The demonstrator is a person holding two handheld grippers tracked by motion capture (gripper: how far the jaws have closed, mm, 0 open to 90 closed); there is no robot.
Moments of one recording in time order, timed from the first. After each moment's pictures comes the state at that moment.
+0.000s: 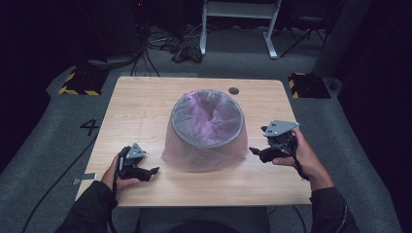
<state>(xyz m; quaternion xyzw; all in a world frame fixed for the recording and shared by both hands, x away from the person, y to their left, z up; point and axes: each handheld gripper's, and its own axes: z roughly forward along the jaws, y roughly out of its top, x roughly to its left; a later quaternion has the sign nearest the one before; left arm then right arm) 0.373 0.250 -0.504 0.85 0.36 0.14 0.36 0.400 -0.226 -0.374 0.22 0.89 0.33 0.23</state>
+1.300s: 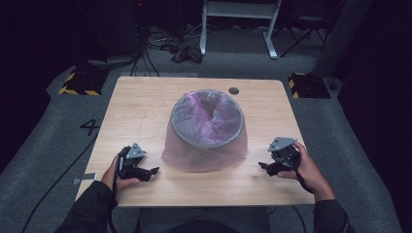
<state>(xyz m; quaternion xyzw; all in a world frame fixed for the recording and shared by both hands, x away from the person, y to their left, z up) 0.373 0.250 -0.504 0.85 0.36 0.14 0.36 0.397 -0.261 -0.446 0.26 0.91 0.25 0.21</state>
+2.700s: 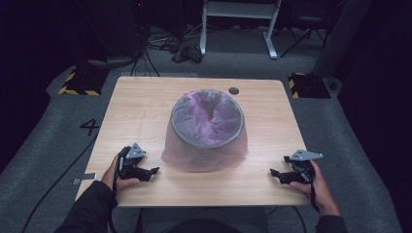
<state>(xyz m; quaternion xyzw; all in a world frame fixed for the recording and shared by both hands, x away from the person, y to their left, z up) 0.374 0.250 -0.504 0.85 0.36 0.15 0.36 0.378 -0.329 -0.503 0.39 0.83 0.36 0.17</state>
